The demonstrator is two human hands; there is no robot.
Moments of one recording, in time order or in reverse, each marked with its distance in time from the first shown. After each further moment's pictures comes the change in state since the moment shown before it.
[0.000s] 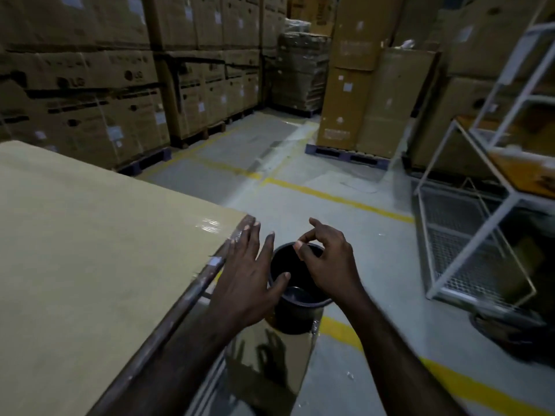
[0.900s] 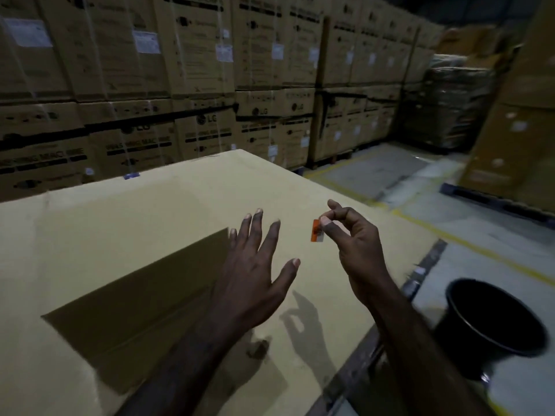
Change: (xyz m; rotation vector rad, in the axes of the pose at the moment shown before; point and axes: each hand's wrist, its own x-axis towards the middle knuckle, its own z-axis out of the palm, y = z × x) left_hand -0.319 -0.230 -0.260 0.133 0.307 -0.408; right_hand -0.123 -0.385 0.229 0.838 -0.329 0.081
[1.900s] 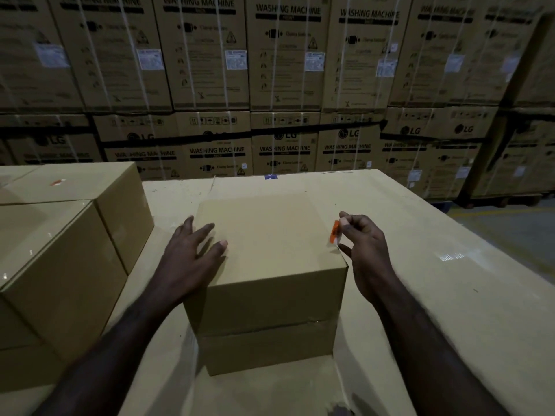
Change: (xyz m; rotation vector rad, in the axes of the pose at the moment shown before) left_hand -0.047 -0.174 -0.117 0.050 0.222 -0.797; right_hand 0.088 0.040 0.176 0.202 -0.434 0.245
